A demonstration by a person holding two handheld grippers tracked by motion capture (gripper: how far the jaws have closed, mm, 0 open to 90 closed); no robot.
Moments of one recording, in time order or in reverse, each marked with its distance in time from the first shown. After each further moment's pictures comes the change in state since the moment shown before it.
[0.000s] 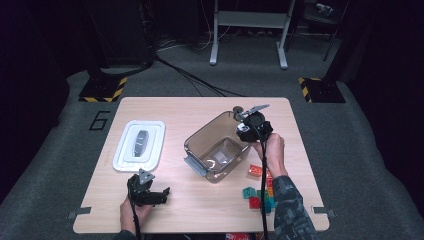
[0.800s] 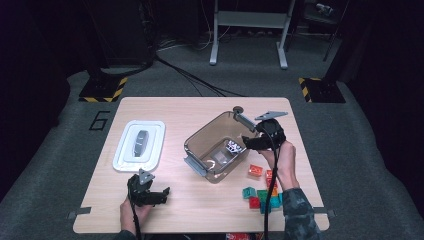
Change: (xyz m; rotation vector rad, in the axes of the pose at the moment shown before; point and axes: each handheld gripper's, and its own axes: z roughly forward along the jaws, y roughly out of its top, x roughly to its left) left arm 0.000 0.000 0.000 -0.004 0.001 0.000; right arm -0.005 -0.028 -0.046 -0.089 0.024 0.066
